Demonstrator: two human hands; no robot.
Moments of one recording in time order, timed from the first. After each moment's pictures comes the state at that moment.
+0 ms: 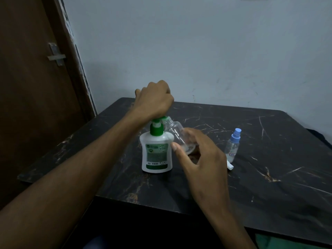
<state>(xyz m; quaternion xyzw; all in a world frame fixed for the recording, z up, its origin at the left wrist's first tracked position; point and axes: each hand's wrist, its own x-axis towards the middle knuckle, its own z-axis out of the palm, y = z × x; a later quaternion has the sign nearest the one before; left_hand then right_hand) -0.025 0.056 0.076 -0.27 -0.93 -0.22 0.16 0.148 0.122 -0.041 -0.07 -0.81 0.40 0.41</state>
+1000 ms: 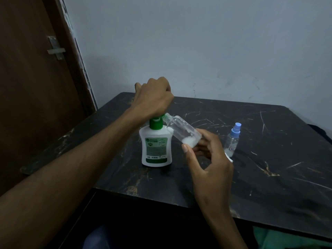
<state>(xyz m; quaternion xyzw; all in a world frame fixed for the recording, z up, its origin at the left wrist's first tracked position) -0.018 0.054 0.069 -0.29 -0.91 -0.21 0.19 0.163 0.118 -0.059 -0.07 -0.72 0.50 0.48</state>
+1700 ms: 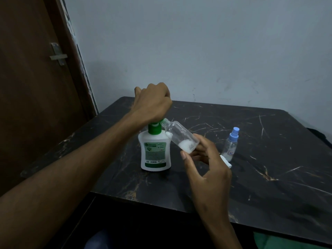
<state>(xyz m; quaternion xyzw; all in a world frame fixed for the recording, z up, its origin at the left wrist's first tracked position) -0.009 0.052 0.073 -0.29 -0.91 -0.21 0.19 0.163 0.120 -0.066 -0.07 -0.73 0.49 0.48</state>
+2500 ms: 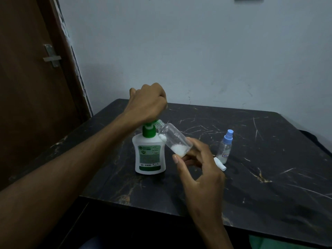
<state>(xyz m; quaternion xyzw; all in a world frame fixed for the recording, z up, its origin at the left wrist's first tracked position) -0.007 0.052 0.078 -0.31 -0.91 -0.22 0.18 0.165 0.118 -0.064 -0.06 -0.73 0.50 0.46</state>
